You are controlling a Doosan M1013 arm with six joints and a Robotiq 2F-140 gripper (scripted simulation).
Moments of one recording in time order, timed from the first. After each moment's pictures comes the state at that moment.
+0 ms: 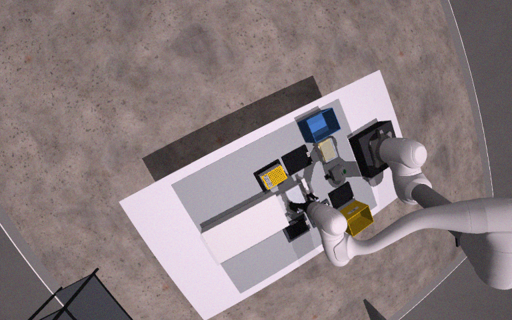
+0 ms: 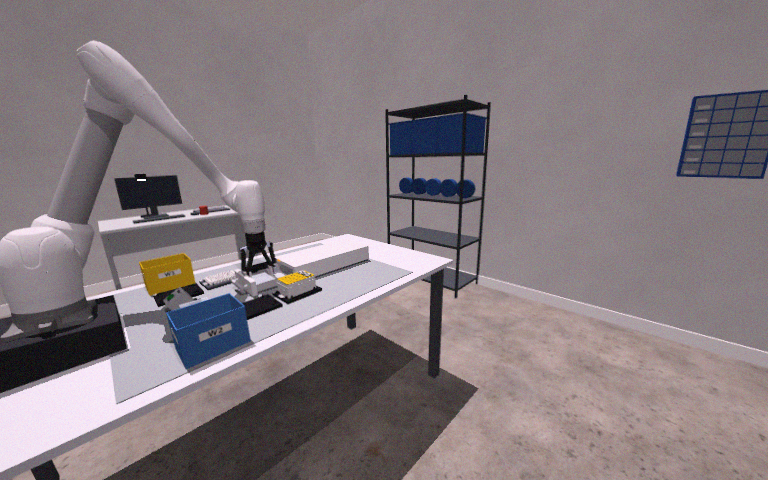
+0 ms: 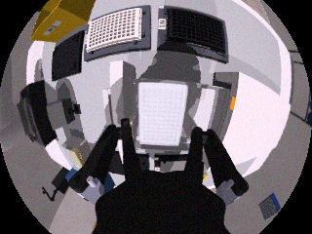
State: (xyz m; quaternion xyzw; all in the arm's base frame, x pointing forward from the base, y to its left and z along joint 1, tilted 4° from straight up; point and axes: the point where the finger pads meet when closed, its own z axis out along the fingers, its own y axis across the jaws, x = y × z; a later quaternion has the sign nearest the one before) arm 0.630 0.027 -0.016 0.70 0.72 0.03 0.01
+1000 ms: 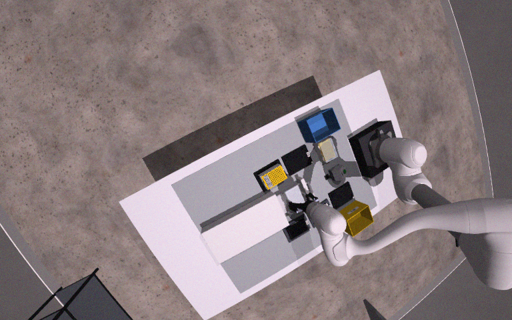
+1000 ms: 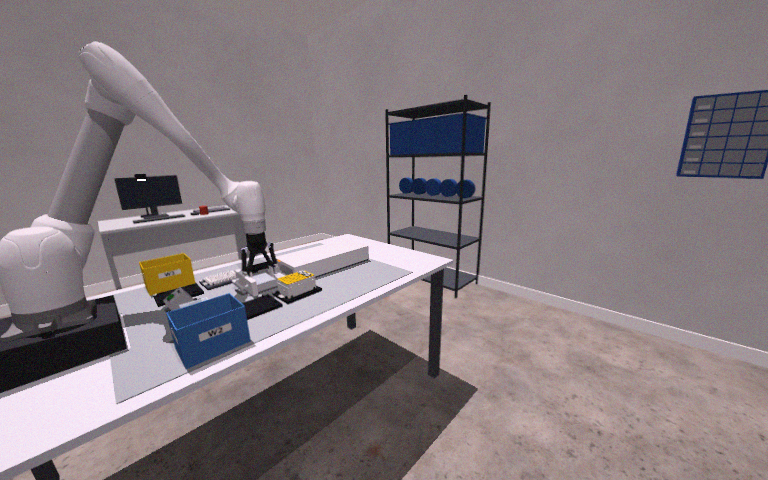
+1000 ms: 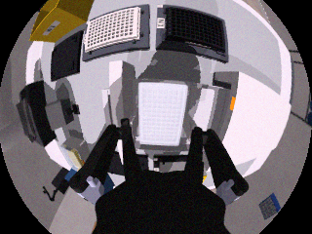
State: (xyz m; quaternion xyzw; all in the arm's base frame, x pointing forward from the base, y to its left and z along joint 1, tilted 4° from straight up) arm 0.632 0.028 -0.019 0.70 0.72 0.03 0.01
